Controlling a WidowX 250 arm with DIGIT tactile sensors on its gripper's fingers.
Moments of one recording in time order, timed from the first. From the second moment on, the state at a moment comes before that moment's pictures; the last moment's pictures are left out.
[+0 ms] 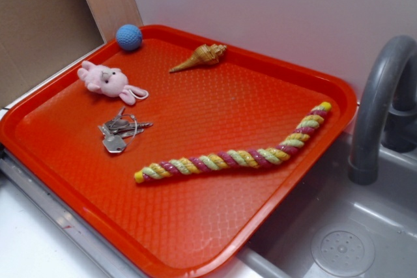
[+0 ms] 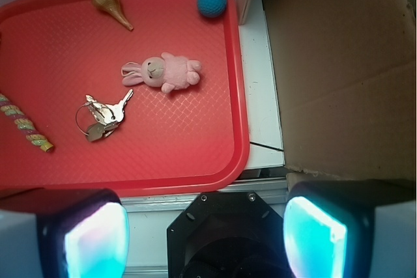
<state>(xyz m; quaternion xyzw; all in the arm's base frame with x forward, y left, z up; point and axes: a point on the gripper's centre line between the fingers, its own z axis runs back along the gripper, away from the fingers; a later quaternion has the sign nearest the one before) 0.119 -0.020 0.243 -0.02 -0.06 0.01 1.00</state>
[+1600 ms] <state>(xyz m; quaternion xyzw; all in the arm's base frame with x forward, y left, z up) 0.179 -0.253 0.138 -0.01 -0.07 -0.38 0.92</state>
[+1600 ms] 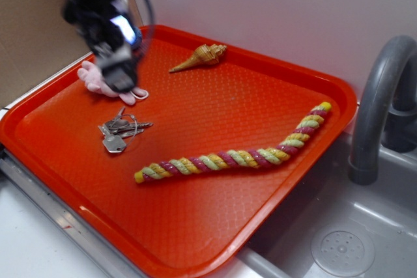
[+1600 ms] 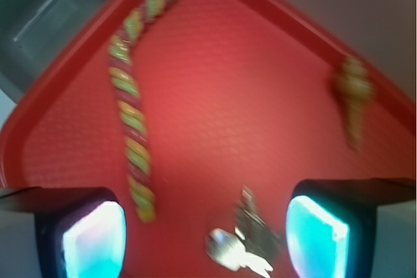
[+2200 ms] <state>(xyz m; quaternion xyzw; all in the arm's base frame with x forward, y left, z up) 0.174 -0.285 0.062 0.03 0.02 -0.41 0.91</state>
